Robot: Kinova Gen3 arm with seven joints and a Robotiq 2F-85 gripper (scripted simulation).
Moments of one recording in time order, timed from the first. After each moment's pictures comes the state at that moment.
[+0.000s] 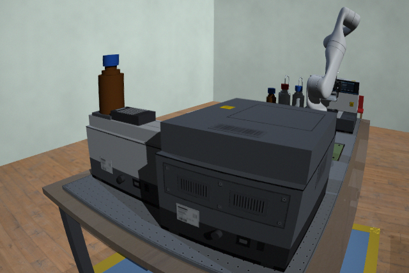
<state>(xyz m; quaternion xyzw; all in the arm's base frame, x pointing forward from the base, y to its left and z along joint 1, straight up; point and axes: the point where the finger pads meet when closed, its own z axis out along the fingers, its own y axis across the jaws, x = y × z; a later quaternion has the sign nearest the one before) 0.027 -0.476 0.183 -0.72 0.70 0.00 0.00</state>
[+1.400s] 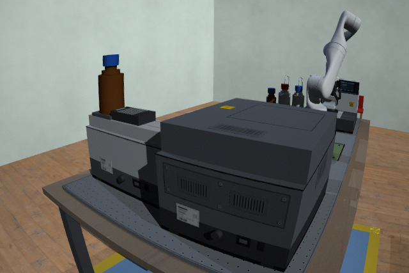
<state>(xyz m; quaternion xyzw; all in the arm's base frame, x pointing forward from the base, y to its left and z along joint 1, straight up) 0.027 -0.476 0.138 -0.72 0.70 0.00 0.00</state>
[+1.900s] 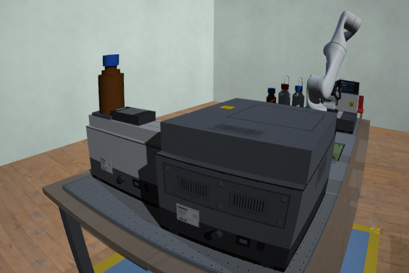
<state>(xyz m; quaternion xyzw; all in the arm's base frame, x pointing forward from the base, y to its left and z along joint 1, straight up) 0.027 -0.476 0.137 -0.72 0.70 0.00 0.00</state>
